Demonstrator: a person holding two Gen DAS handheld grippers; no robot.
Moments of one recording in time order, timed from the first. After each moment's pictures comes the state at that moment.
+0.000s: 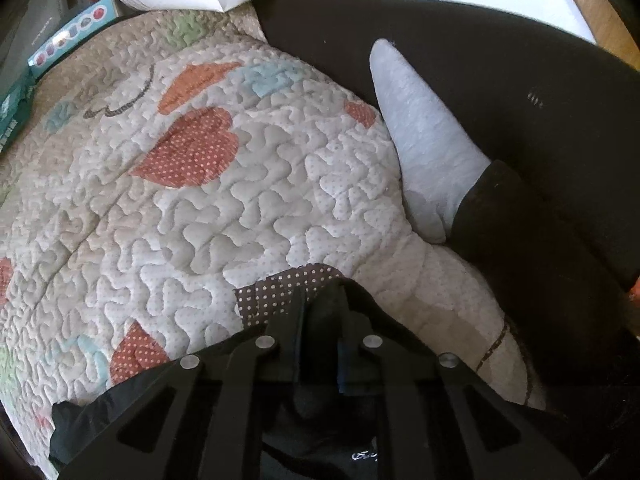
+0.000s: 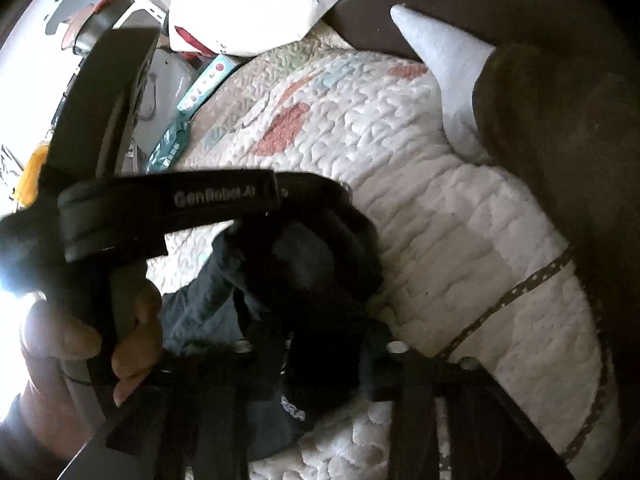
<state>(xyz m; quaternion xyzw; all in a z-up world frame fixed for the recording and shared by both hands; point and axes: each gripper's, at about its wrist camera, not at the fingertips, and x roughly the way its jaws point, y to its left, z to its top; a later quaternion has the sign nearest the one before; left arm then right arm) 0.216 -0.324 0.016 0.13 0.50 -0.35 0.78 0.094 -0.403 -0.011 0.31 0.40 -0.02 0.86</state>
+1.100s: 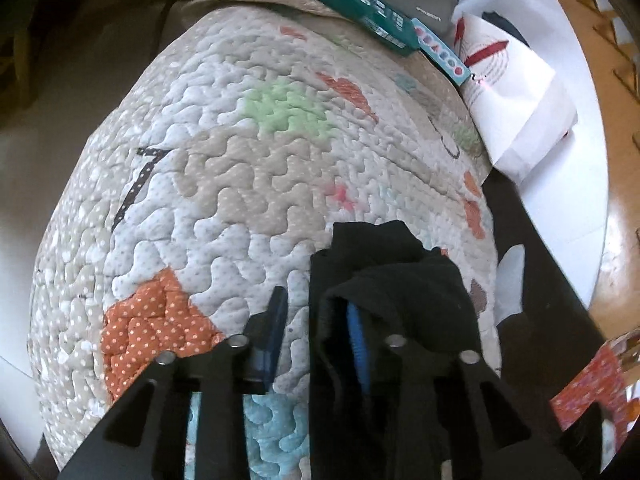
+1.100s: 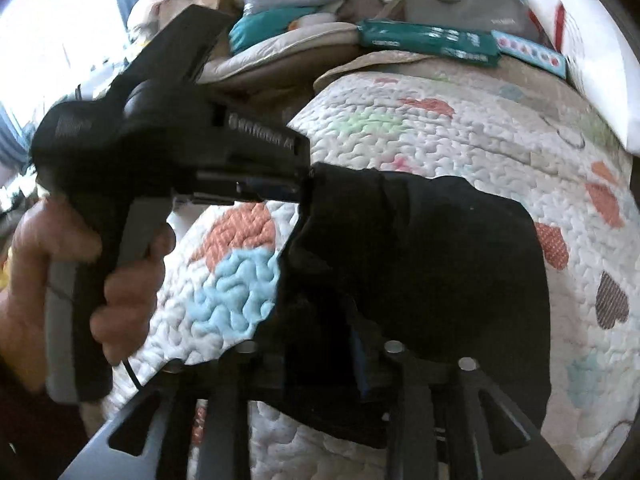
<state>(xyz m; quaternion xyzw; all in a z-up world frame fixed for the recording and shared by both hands) 0.169 0.073 -0.031 -0.30 0.50 -0.15 0.80 0.079 -0.101 0.001 -0.09 0.46 0.27 0.84</state>
